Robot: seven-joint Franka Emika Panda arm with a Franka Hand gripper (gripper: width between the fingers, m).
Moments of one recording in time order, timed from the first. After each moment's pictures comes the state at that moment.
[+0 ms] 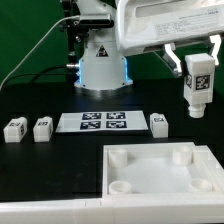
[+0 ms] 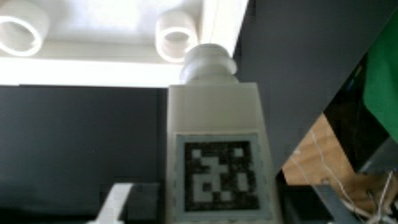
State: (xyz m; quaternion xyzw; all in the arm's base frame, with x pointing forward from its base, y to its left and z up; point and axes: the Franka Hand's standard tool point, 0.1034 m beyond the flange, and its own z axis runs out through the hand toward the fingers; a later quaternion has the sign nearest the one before) arm 0.570 0.120 0.172 -0.96 -0.05 -0.27 0.06
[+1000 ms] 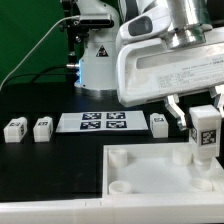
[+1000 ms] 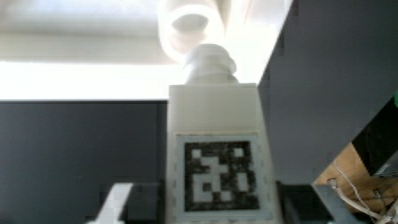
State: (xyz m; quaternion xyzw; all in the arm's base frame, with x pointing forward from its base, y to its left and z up) arm 0.617 0.118 0.105 -0.96 -0.04 -0.27 0.07
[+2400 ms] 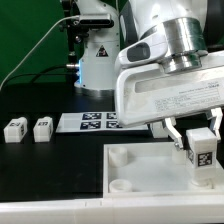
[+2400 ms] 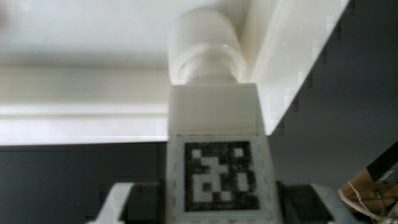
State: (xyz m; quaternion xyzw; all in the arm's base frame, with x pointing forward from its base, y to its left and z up) arm 0.617 0.114 0.080 -0.96 -0.05 -0.28 0.07
